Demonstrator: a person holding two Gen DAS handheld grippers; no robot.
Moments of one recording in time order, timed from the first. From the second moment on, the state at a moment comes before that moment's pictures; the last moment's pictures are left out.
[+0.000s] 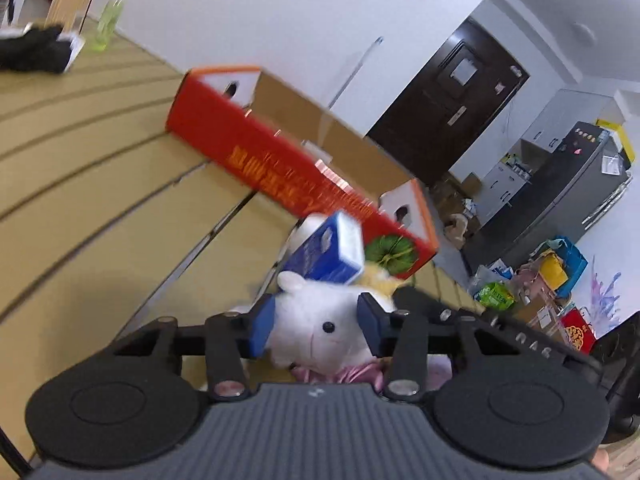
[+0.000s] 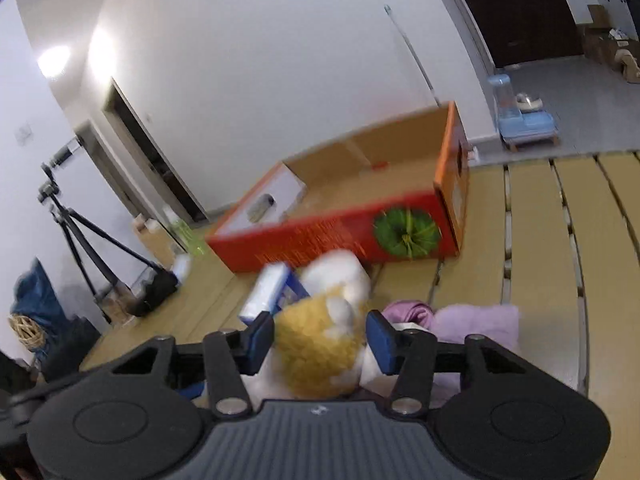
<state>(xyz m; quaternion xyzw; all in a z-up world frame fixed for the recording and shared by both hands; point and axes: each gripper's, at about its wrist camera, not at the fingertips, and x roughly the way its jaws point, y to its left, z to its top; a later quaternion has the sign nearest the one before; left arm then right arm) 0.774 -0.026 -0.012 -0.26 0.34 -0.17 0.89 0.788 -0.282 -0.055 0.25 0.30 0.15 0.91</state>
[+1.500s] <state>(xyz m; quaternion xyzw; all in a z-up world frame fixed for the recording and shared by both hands) 0.527 0.028 -0.124 -0.25 0.47 -0.09 0.84 0.509 -0.202 -0.150 0.10 0.47 0.20 0.85</state>
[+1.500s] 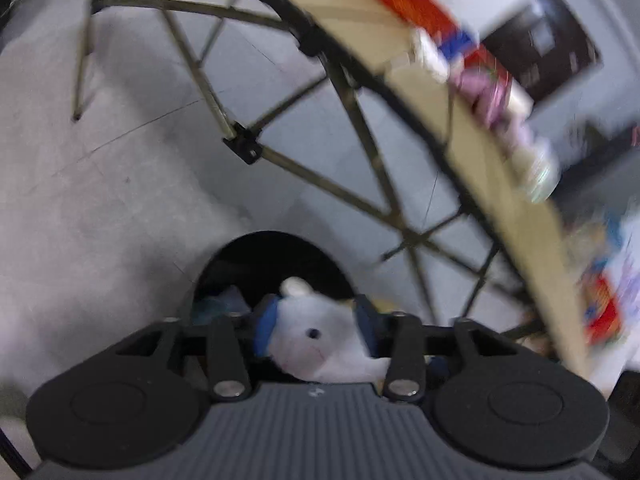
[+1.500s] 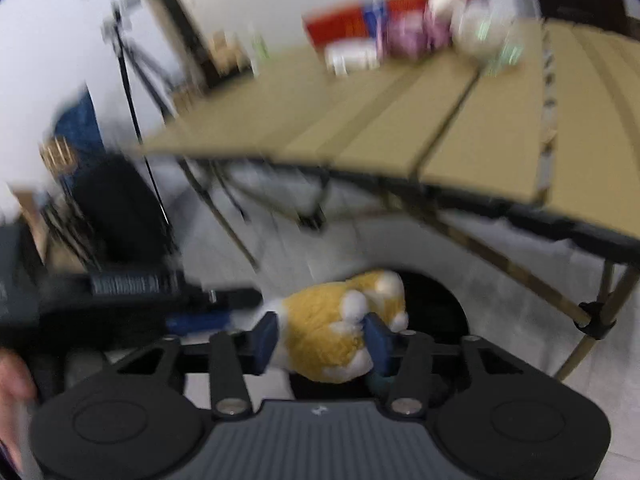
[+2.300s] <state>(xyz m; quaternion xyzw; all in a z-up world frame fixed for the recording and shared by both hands) 0.519 -0.001 -0.104 -0.10 0.46 -0.06 0.88 0.495 -0.203 -0.122 0.07 0.48 0.18 0.85</state>
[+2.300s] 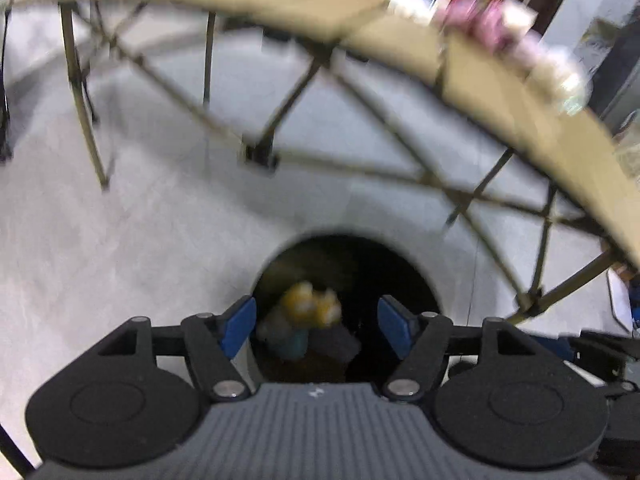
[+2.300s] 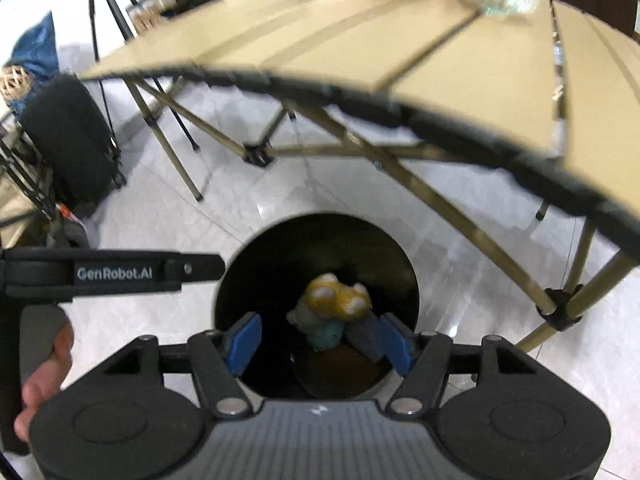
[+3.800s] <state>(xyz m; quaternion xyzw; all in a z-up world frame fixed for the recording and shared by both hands) 0.545 0.002 0.034 -0.09 0.28 -0.18 0.94 0.528 -0.257 0.029 0.09 0.21 0.21 0.95</state>
